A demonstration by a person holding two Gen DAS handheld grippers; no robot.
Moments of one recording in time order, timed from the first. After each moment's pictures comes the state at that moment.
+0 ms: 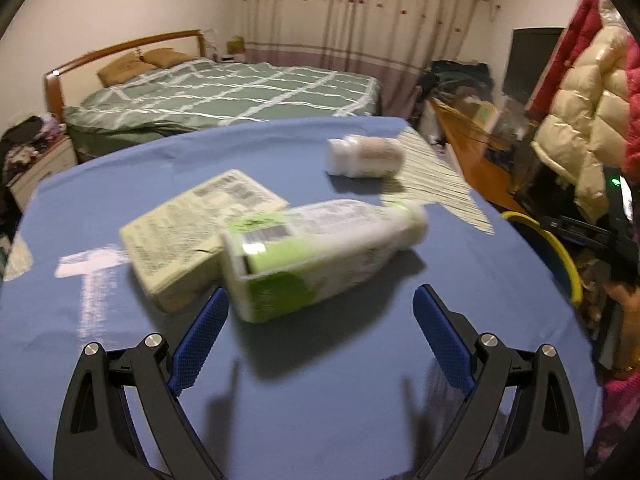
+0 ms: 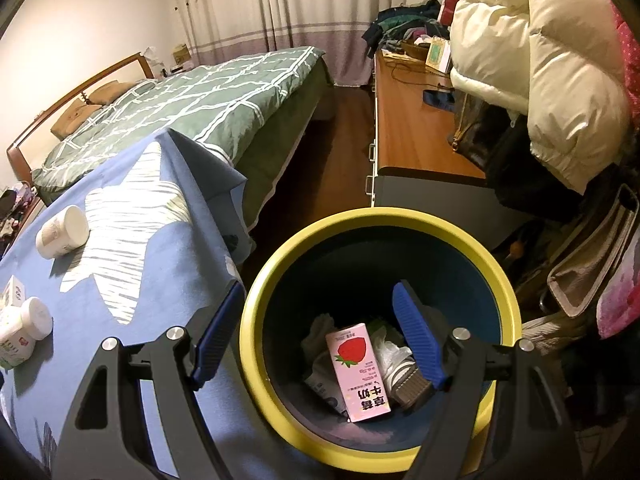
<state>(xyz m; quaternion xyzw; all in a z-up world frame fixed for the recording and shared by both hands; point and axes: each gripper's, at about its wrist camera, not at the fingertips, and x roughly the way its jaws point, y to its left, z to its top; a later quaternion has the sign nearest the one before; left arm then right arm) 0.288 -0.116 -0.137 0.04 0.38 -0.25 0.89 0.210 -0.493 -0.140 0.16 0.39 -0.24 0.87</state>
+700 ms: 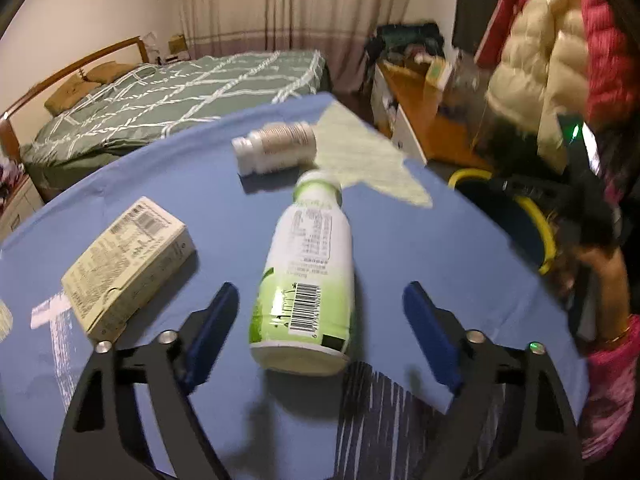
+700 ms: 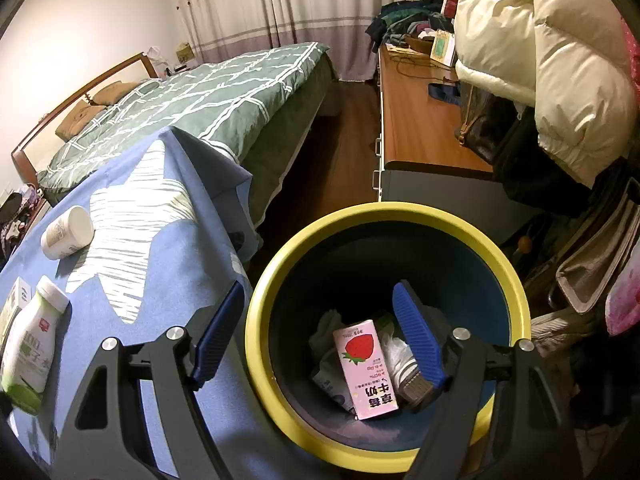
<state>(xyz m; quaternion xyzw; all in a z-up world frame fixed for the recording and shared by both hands) 0.283 -0.184 -0.126 0.12 0.40 -0.31 0.85 0.213 -0.490 -0.142 0.17 0.40 -0.23 0.87</state>
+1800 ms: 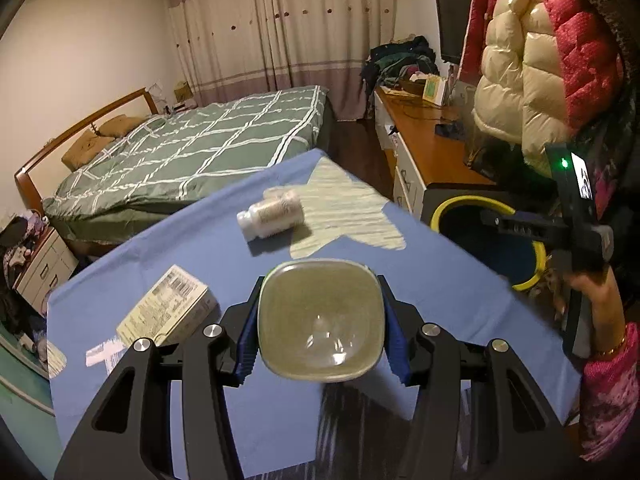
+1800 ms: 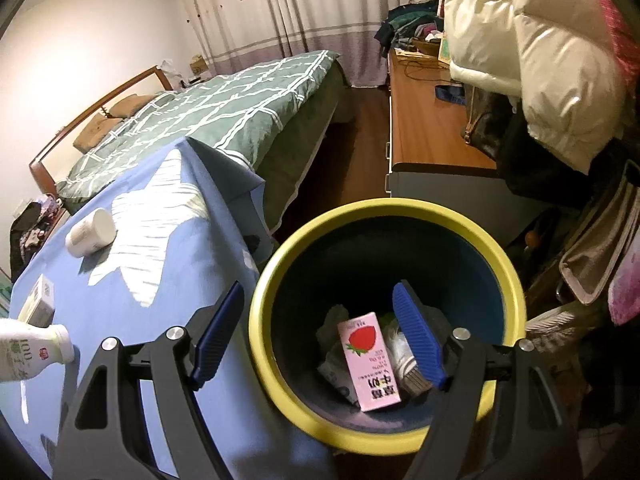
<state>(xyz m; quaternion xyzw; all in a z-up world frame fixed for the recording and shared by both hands) 0.231 -0.198 -0.051 0.16 0.32 -0.30 0.89 0.172 -0.500 -0.133 0.19 0.37 -0.20 0.89</state>
